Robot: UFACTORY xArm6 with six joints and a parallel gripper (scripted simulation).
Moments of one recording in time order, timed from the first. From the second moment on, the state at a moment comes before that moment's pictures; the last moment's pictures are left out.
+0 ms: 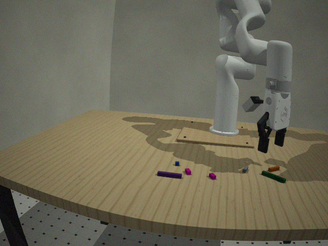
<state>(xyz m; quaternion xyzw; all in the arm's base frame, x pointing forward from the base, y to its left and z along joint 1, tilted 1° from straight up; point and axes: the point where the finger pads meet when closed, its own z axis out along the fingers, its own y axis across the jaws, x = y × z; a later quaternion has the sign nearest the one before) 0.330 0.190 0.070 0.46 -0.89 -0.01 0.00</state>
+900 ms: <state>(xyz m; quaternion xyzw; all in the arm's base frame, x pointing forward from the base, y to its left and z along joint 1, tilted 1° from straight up) 0.371 0.083 0.072 0.35 -0.94 -0.01 0.00</state>
